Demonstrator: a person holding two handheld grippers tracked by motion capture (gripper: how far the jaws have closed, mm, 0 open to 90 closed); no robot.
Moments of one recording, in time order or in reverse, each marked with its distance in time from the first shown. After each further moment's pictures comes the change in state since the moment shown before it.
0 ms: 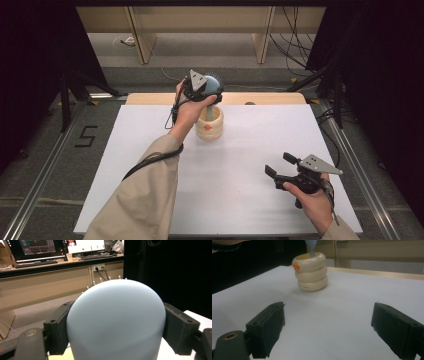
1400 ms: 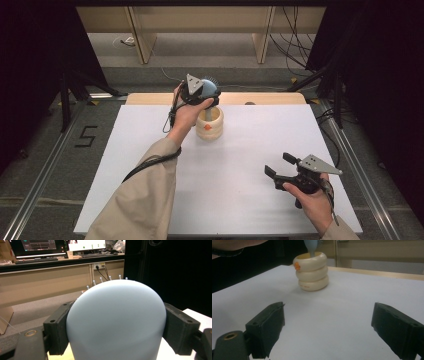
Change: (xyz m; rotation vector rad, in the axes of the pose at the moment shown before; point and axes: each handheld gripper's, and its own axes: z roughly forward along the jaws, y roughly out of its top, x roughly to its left) left arm 0.007 -0.014 -0.004 0.006 -0.002 -0.031; right arm 0.001 0.000 0.000 0.006 0.004 -0.007
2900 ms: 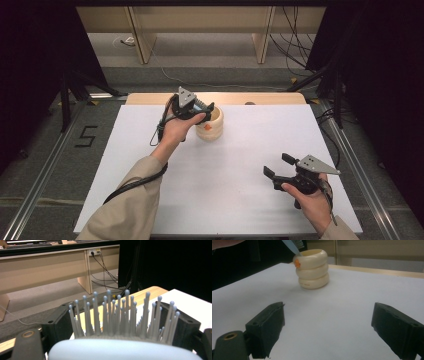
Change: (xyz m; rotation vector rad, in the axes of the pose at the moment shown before) left arm -0.002 -0.011 -0.054 0.108 -0.031 0.008; right arm 0.002 -0.001 0.002 0.015 -0.001 0.000
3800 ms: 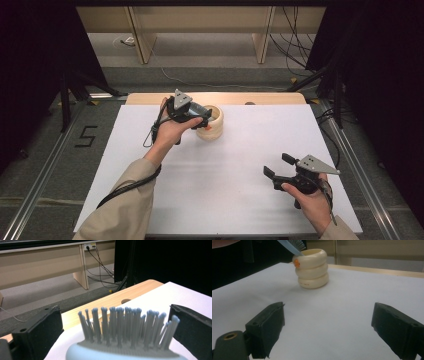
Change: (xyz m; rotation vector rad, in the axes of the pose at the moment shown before) left arm 0.008 -0.004 -0.013 0.044 -0.041 0.014; right arm 0.000 0.000 0.000 0.001 -0.003 0.000
